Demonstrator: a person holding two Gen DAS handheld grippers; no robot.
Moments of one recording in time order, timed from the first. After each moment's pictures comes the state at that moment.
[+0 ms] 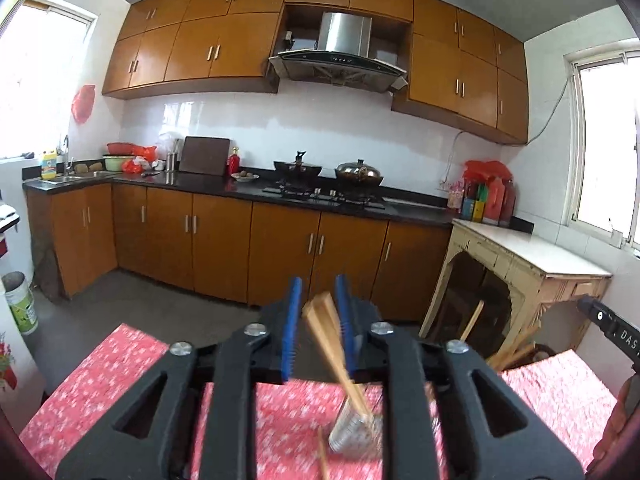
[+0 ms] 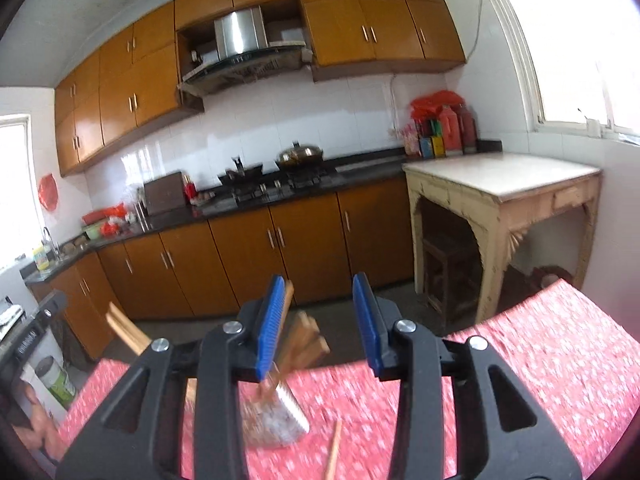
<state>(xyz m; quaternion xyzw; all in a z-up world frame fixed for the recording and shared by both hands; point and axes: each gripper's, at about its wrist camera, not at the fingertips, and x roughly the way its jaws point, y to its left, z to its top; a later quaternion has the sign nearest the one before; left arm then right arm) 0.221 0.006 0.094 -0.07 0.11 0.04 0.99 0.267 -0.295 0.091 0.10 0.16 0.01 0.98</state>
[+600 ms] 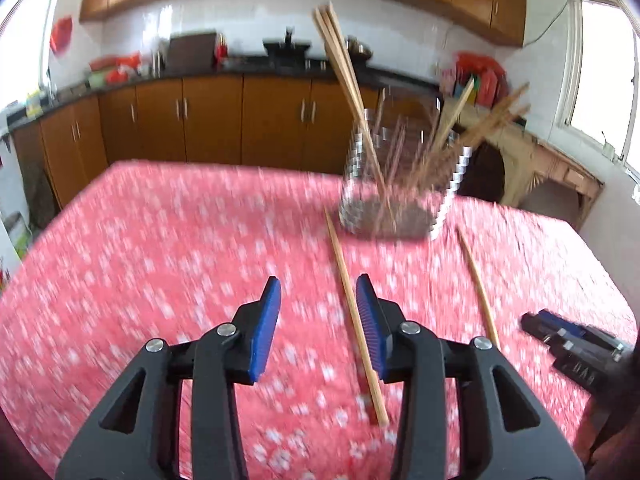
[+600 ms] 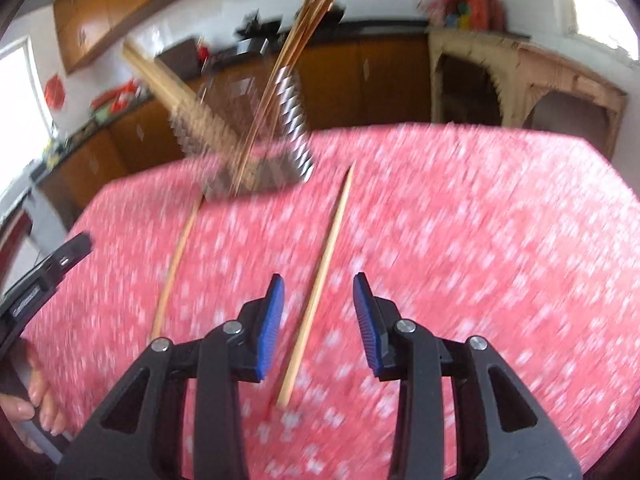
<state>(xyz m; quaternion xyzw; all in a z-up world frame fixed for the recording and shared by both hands) 0.159 -0.011 -0.069 -0.07 0.32 -0.01 0.95 0.189 -0.238 -0.109 0.06 0.40 0.08 0.91</state>
